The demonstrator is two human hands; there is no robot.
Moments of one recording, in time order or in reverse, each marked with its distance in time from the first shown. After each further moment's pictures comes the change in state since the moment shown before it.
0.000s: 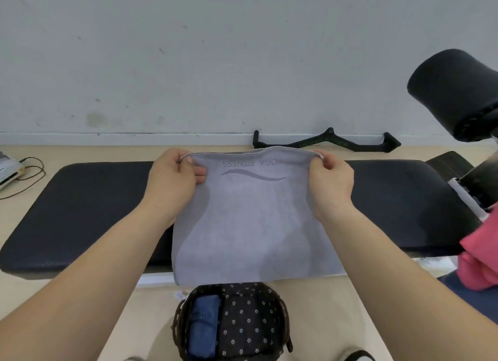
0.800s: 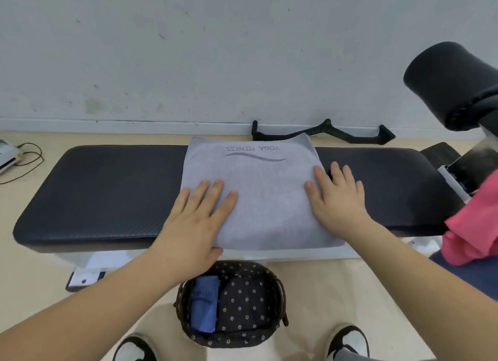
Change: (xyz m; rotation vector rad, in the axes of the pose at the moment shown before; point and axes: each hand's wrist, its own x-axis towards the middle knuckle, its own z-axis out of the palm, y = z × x) left_hand -0.079 -0.068 -0.019 1.226 -0.474 0.702; right_hand -0.018 0.042 -0.055 -1.248 -0.390 -0.327
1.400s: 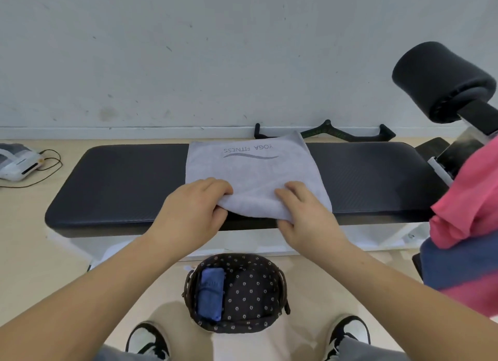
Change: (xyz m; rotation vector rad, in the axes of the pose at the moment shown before) left_hand -0.016 0.019 -0.048 -0.265 0.399 0.010; right_hand -0.082 -0.035 0.011 0.199 0.145 -0.399
